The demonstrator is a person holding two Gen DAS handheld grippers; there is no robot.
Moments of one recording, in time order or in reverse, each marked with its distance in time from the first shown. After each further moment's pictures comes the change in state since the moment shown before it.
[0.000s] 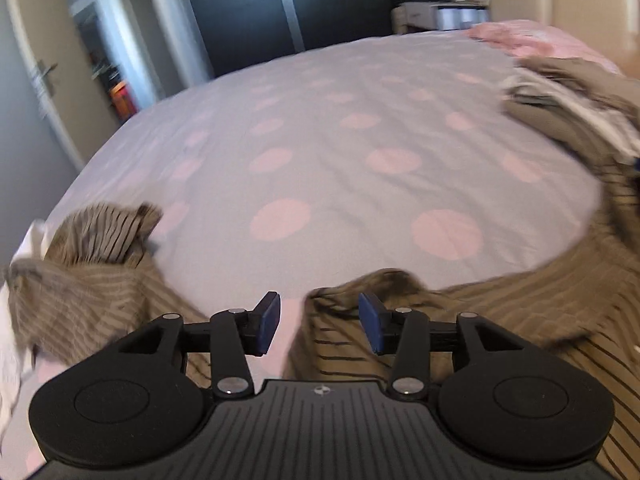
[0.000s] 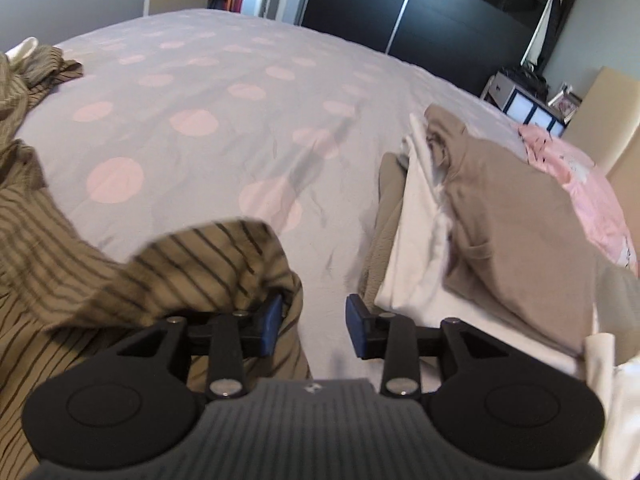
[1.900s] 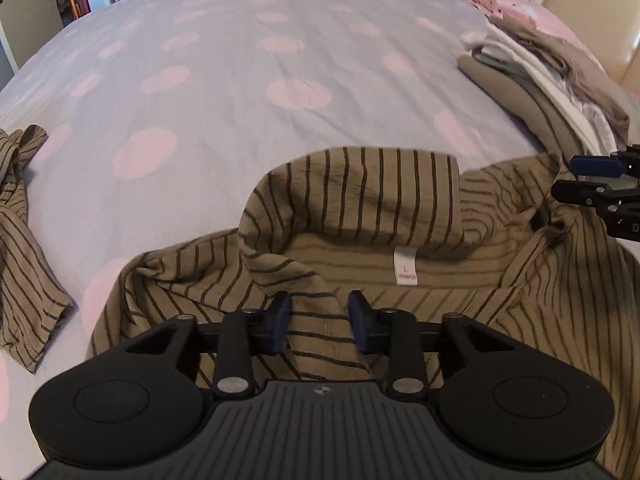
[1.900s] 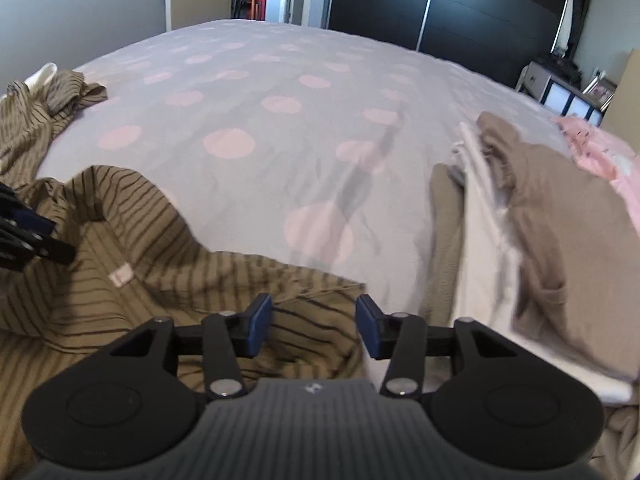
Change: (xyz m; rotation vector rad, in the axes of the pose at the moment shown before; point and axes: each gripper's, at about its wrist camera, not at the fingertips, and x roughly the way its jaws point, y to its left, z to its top) left arm 0.082 -0.061 0.024 -0.183 0.268 -0.186; right arm 0.021 0.012 0.026 0.062 0.010 0.148
